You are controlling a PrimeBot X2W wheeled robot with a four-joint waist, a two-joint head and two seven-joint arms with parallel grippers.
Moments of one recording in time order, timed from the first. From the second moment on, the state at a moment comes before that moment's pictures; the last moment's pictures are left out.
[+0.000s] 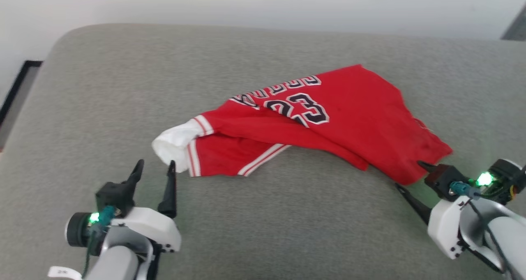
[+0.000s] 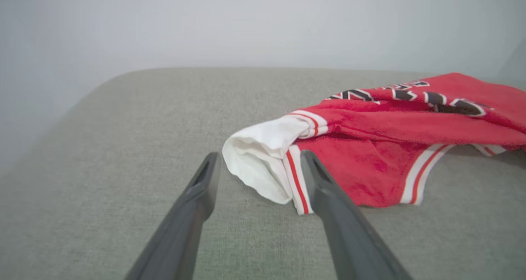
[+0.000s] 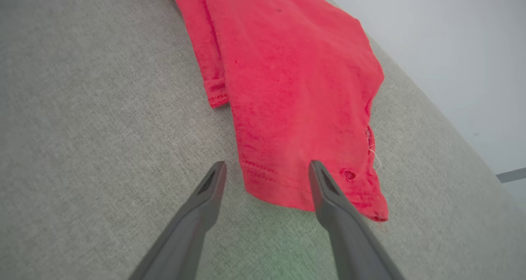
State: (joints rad) left arm -0.26 0.33 -0.40 0.41 -0.50 0.13 -0.26; right arm -0.41 -0.67 0.68 0.33 0.34 0.13 0.04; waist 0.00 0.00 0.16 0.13
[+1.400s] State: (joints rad) left arm -0.13 0.05 -0.33 0.12 -0.36 0.03 -0.26; right arm -1.24 -0.66 0.68 0.65 0.21 0.13 0.15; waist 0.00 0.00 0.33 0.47
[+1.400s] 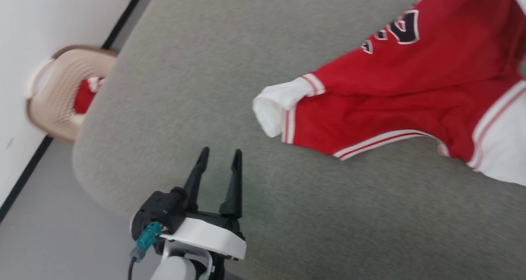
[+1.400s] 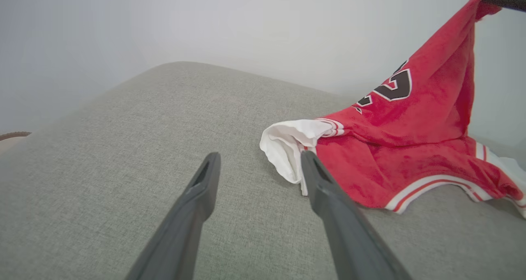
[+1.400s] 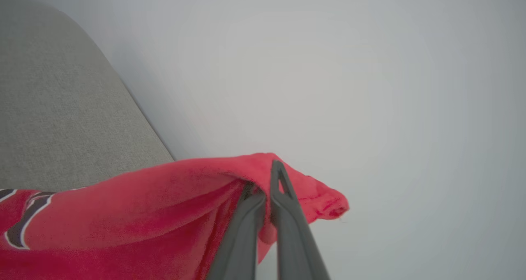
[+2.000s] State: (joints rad) left arm -0.15 0.05 -0.38 0.10 -0.38 0.06 -0.26; right arm -1.36 -0.51 0.81 1.12 0.30 0.13 -0.02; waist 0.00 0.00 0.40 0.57
